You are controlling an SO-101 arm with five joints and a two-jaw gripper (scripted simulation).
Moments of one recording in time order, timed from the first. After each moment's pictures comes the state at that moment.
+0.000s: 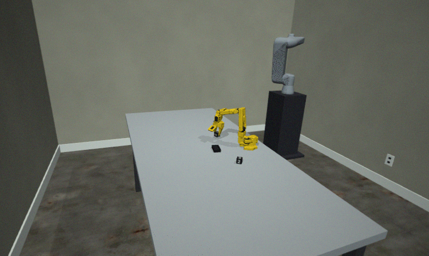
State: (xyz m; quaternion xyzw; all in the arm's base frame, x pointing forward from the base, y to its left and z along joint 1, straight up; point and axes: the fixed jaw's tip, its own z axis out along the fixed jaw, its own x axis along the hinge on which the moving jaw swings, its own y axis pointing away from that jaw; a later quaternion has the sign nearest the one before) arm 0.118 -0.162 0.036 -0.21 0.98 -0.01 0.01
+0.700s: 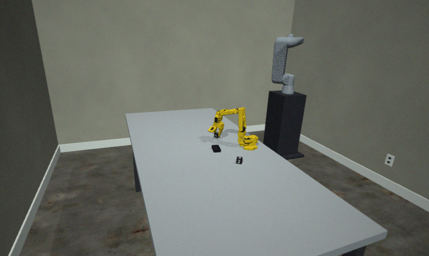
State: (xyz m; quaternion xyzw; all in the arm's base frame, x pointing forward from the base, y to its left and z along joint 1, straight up) arm 0.118 -0.162 0.030 -0.21 0.98 -0.01 0.01
